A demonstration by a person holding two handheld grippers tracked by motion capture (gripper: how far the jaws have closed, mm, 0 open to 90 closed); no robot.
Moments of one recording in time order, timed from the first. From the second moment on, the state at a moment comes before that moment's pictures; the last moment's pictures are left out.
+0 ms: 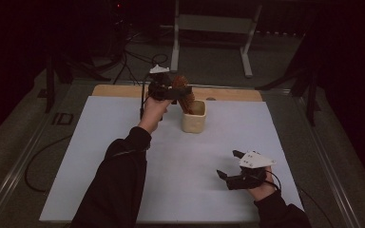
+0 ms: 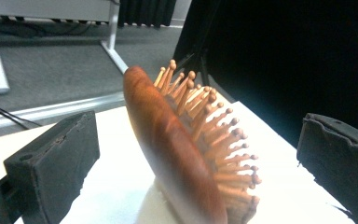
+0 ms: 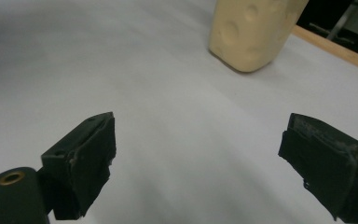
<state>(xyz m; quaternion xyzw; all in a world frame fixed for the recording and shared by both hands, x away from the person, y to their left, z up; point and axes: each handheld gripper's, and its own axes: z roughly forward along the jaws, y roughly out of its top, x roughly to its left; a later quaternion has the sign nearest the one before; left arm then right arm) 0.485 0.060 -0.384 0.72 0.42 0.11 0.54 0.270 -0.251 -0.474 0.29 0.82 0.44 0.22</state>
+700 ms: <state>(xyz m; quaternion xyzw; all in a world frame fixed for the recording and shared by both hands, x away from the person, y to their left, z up) 0.458 0.086 -0.383 0.75 0.36 0.13 0.53 0.269 -0.250 -0.477 0.32 0.82 0.42 0.22</state>
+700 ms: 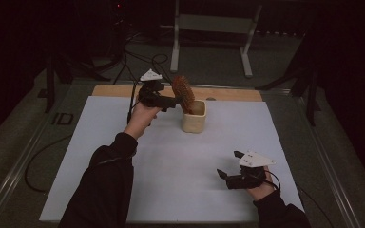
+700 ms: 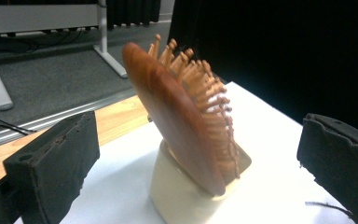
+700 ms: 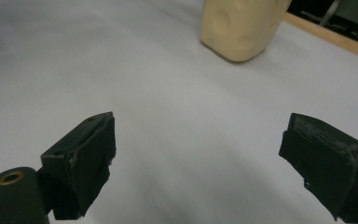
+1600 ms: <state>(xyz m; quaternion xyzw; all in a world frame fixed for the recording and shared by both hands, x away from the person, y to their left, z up) 0.406 0.130 -0.396 0.79 0.31 0.13 0.51 0.270 -0.242 -0.482 0.31 0.83 0.42 0.20</state>
